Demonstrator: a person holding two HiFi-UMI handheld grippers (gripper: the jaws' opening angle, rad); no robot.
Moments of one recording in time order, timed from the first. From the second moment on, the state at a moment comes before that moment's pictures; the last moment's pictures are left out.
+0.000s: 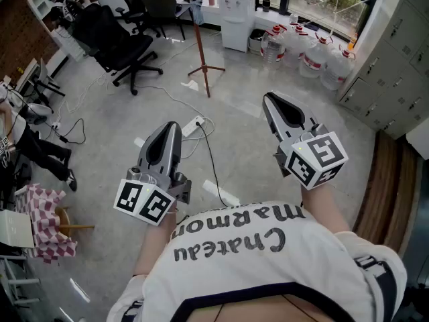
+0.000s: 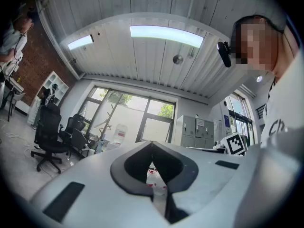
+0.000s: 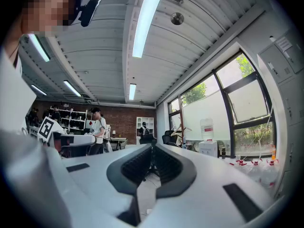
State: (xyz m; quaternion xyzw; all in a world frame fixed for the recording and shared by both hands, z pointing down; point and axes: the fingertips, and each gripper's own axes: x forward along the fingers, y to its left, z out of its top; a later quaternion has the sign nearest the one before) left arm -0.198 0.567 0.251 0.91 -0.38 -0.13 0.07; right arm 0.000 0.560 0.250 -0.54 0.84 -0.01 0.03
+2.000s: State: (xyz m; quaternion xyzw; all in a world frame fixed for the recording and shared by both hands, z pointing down) left arm -0.137 0.333 0.271 0.92 -0.36 -0.14 0.12; right arm 0.060 0.346 0.288 -0.56 0.83 -0.06 0.02
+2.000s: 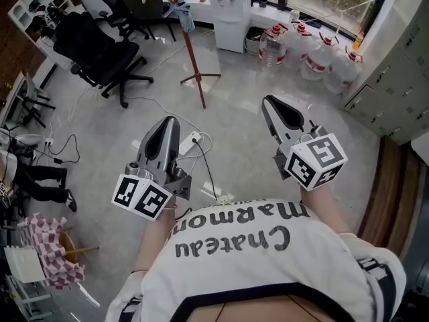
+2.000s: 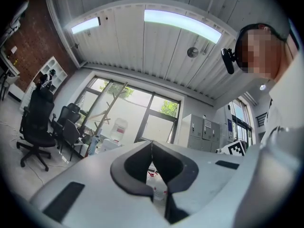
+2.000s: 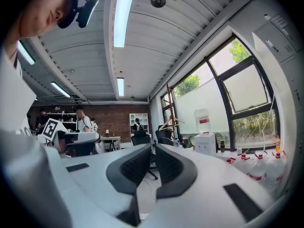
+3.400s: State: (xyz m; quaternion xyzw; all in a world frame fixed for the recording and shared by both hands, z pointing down) left arm -0.170 0.128 0.298 0.91 -0.36 -0.15 0.14; right arm 0.005 0.135 0.316 -0.52 0.85 -0.05 -0.02
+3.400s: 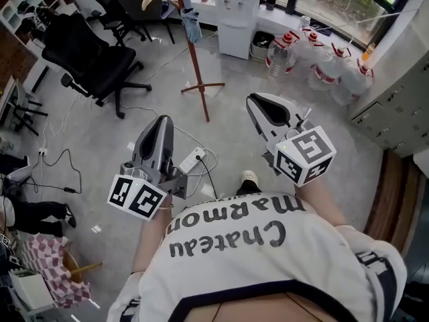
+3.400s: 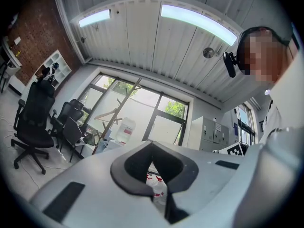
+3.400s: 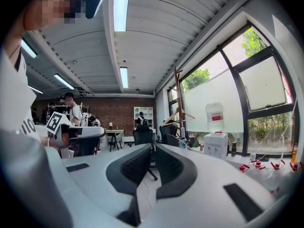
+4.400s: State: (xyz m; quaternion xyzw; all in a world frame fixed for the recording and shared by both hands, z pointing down) left arm -0.058 -0.040 0.293 0.88 -0.43 -0.16 0.12; right arm 0.109 -0.062 0.311 -0.44 0.90 -0.04 -0.02
